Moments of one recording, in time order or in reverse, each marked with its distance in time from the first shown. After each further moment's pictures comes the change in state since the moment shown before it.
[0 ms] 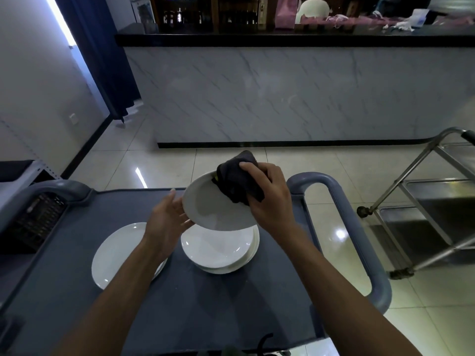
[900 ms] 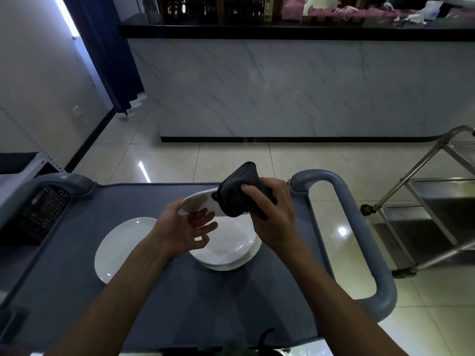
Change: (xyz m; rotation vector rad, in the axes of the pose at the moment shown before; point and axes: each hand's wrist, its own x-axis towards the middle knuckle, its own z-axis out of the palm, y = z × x) left_hand -0.001 -0.001 0.008 -0.176 -0.064 -0.517; right_hand -0.027 -0.006 0.003 -0.068 0.144 -0.223
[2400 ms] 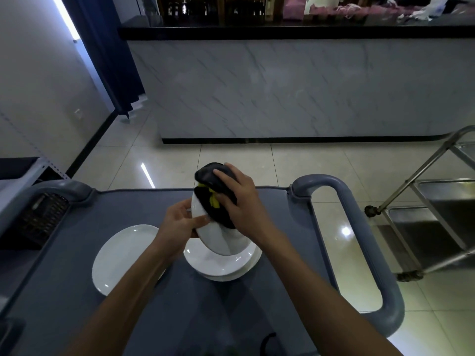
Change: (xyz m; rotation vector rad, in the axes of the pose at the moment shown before) left_hand 0.011 0.001 0.012 0.493 0.099 0.655; right_hand 0.034 -0.001 0.050 0.288 -0.533 0.532
